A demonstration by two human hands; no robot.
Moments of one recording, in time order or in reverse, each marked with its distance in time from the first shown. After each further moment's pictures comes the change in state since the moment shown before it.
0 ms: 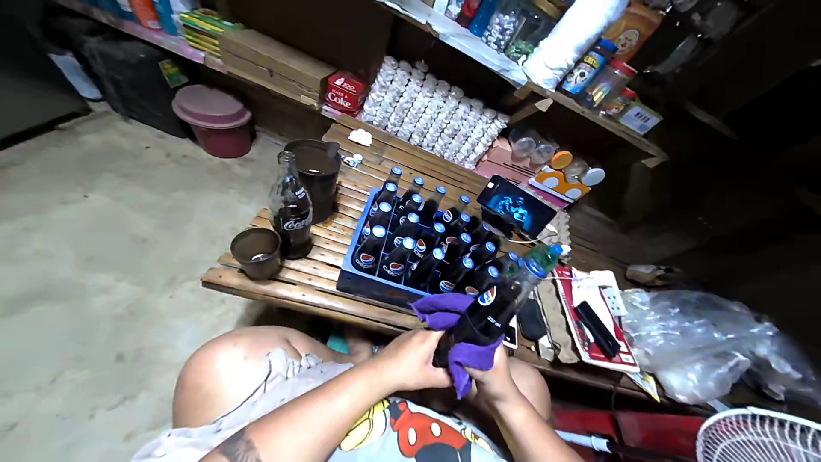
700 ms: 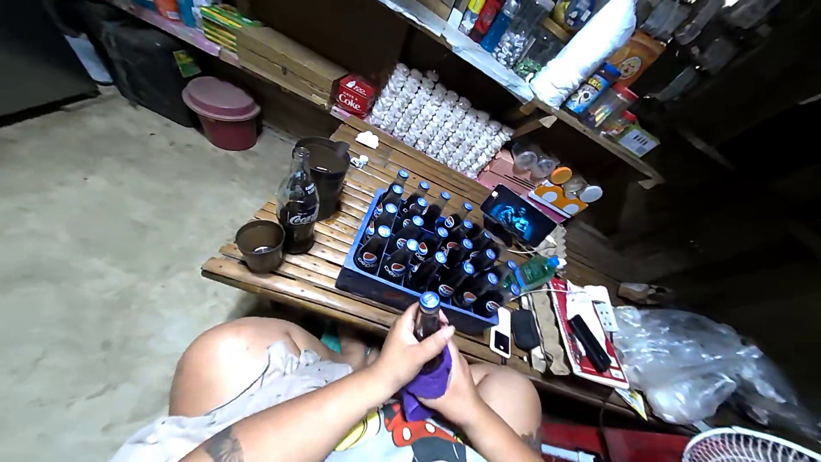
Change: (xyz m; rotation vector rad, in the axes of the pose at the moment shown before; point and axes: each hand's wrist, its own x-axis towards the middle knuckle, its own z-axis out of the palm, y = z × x) left_hand -0.006 0.012 0.016 -0.990 0.604 0.208; right_hand -0.011 0.018 0.017 -0.608 -0.290 -0.119
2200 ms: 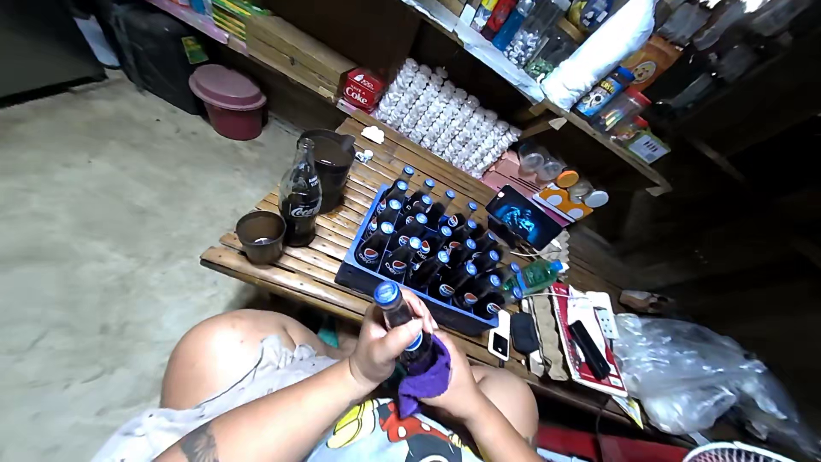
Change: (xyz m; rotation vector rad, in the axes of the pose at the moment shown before) left_hand 0.014 0.007 -0.023 -0.305 -0.150 0.484; right_hand 0.016 0.010 -0.003 0.195 -0.071 -0.176
